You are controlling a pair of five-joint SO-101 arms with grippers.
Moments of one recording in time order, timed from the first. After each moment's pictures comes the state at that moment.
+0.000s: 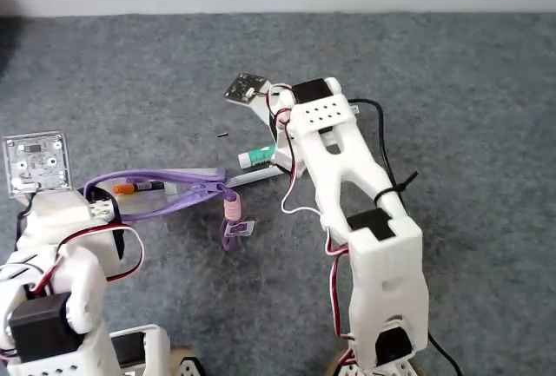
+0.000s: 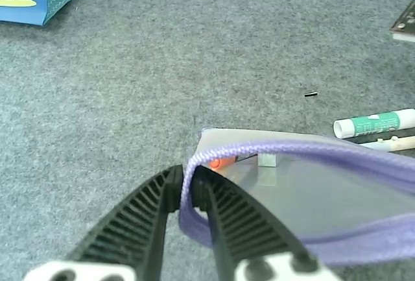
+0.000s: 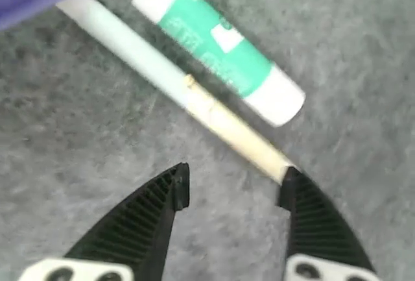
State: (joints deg) left arm -16.5 -65.0 36.6 86.3 4.3; right arm -20.9 35.9 -27.4 83.6 39.7
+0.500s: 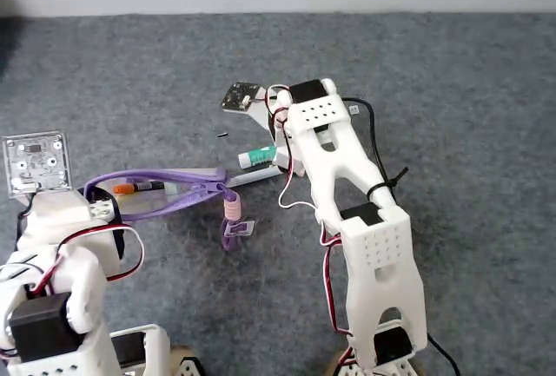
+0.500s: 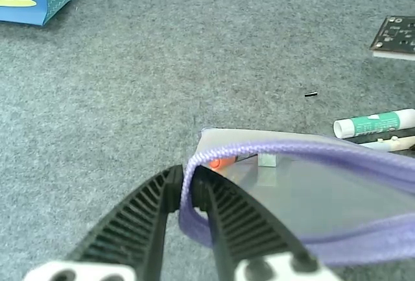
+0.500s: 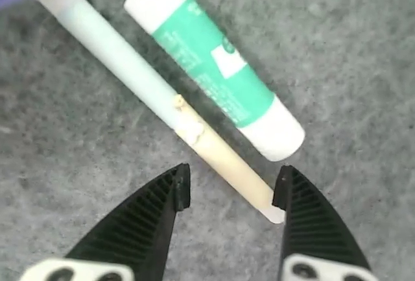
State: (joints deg) left arm -16.5 -65.0 36.6 86.3 4.3; right arm -20.7 43.3 -33.6 83.6 46.5
